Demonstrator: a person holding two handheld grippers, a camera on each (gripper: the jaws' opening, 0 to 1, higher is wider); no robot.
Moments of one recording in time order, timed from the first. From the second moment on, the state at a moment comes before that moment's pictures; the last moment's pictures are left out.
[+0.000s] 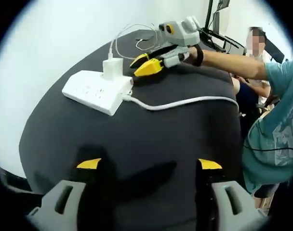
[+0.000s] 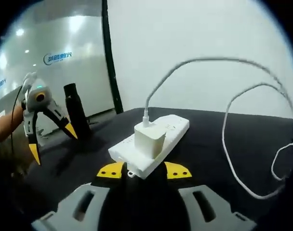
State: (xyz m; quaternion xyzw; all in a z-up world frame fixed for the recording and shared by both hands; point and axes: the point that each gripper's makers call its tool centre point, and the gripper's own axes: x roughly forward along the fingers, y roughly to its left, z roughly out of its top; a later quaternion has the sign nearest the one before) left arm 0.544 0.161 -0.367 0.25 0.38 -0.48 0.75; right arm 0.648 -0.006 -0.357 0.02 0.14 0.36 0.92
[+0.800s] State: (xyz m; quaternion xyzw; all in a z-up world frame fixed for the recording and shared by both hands) left arm 0.482 0.095 -0.339 0.19 0.29 -0.49 0.80; right arm 0.528 -0.161 -0.307 -0.01 0.11 0.34 0.93
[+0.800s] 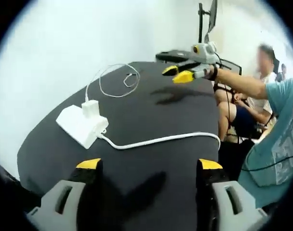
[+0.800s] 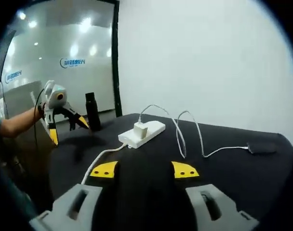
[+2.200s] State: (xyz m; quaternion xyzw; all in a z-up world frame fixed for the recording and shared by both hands) left arm 0.471 0.111 -0.333 0.11 0.15 -0.43 0.89; right arm 0.459 -0.287 -0.313 -0.01 0.10 0.27 0.96
